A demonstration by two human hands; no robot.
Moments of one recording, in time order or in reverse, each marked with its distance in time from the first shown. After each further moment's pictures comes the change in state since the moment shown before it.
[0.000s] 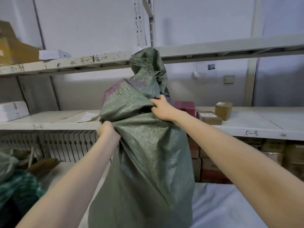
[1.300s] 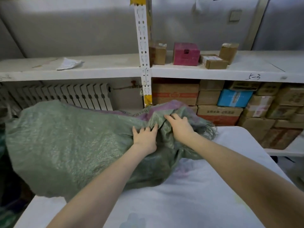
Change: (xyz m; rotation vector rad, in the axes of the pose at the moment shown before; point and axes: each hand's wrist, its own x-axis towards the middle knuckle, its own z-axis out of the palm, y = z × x) left_hand 0.003 -0.176 -0.145 2.187 -0.982 0.808; right_hand -0.145 0.086 0.209 -0.476 -0.154 0.390
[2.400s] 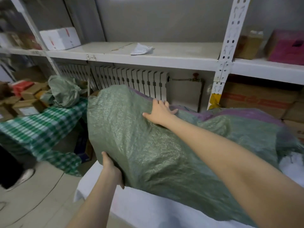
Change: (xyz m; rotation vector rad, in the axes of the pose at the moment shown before) left_hand -0.145 -0.195 0.068 -2.084 0.298 -1.802; right_hand 0.083 -0.262 -0.003 0.295 -0.224 -0.289
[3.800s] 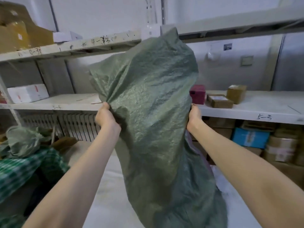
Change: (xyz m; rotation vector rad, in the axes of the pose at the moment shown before) left_hand -0.274 0.003 0.153 -0.346 -0.606 0.844; right_hand -0.131 0.188 -0.215 1.710 0.599 0.230
